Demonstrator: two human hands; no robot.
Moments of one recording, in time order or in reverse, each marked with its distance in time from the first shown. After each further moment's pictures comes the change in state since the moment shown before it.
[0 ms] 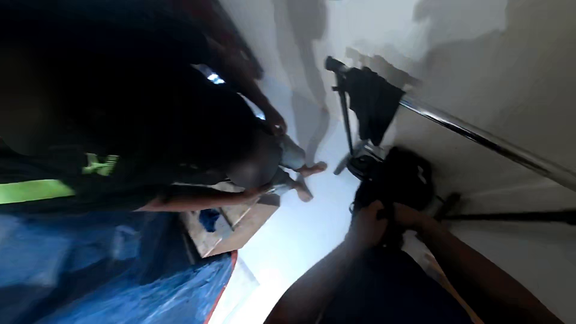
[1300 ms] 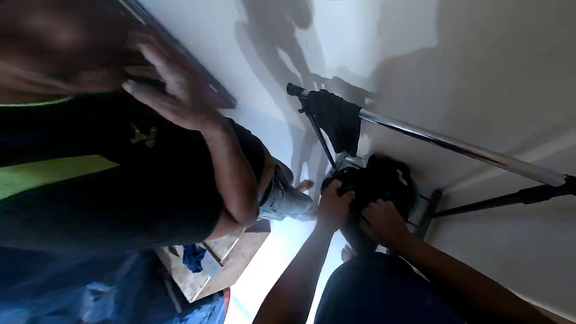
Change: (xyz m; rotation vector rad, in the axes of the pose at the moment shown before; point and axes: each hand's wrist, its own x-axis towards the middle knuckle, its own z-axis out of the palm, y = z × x) left_hand 0.026 0.039 -0.047 -0.213 0.265 -0.025; right_hand -0.041 -0.036 0.024 -0.569 0.465 -0.076
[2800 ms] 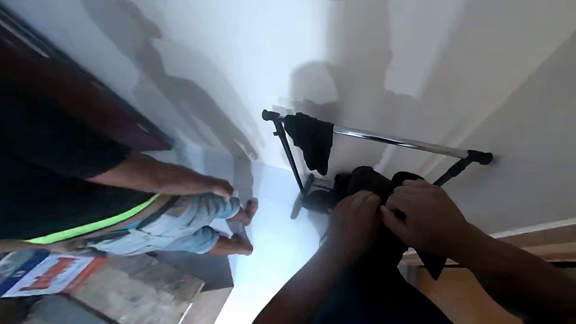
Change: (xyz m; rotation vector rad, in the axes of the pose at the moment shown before) left_hand -0.100 -0.003 -0.039 0.282 0.252 1.409; right_hand -0.121 -0.129 -0.057 -0.356 0.847 -0.178
